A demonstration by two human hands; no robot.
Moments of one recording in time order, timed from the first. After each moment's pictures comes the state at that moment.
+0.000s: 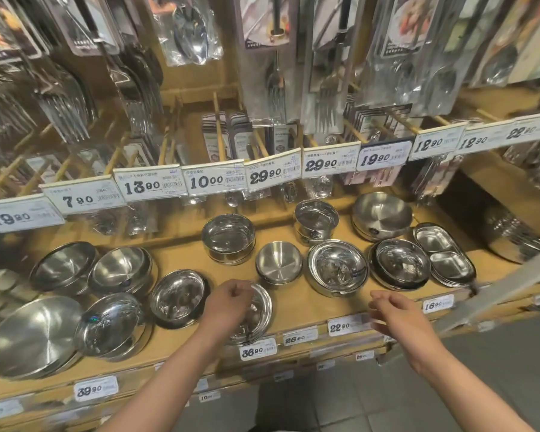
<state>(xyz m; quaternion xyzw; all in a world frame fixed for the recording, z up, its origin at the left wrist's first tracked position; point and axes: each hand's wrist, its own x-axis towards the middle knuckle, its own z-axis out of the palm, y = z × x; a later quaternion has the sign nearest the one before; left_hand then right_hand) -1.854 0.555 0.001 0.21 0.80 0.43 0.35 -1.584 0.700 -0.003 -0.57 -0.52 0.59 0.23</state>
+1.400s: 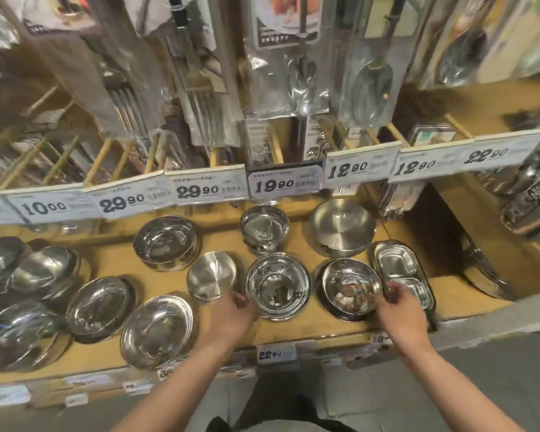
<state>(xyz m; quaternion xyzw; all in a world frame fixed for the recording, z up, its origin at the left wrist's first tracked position) -1.744 0.696 -0.037 0.14 0.86 0.36 0.34 -1.515 0.867 -0.028 -0.64 -0.64 0.39 0.17</state>
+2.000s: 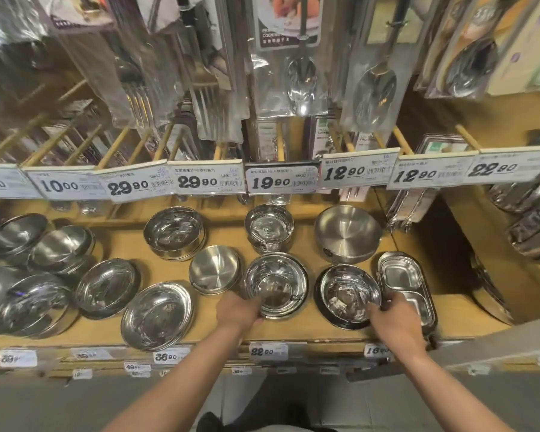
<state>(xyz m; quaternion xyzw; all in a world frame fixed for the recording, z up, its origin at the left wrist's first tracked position) -1.726 0.722 -0.050 -0.03 0.84 0.41 0.36 -1.514 0.883 -0.028 -0.62 -0.69 0.37 0.05</state>
